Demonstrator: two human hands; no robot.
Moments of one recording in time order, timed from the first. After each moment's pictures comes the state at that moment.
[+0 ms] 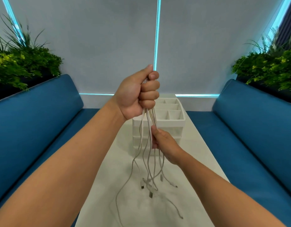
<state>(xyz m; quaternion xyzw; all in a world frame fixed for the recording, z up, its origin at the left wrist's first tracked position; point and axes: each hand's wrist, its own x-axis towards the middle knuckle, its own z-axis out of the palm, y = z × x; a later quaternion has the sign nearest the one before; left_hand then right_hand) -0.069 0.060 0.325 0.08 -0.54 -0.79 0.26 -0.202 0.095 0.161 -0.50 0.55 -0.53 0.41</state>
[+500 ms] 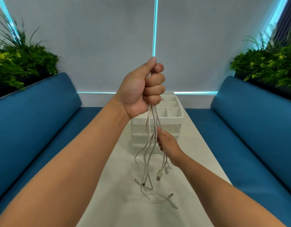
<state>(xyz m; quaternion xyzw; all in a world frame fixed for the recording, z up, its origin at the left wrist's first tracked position) -0.076 0.076 0.330 0.06 -0.53 -0.79 0.29 -0.213 0.101 0.138 -0.45 0.62 -0.54 0.35</state>
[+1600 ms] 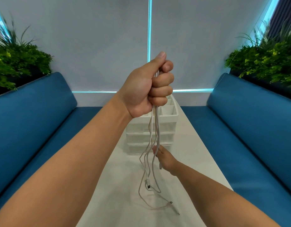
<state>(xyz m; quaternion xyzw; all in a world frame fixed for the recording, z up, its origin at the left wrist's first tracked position) -0.093 0.097 0.335 0.04 -0.59 -0.77 0.24 -0.236 0.106 0.072 -0.45 0.67 -0.42 0.41</state>
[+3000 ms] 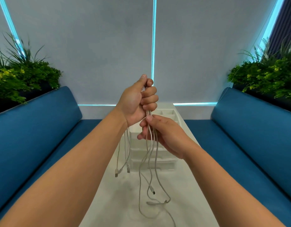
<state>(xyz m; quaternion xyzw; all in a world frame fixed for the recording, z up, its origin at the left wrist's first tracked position) -0.097 0.035 0.326 0.05 -0.50 -0.80 0.34 -0.193 0.126 0.266 -0.54 0.45 -0.55 0.45</state>
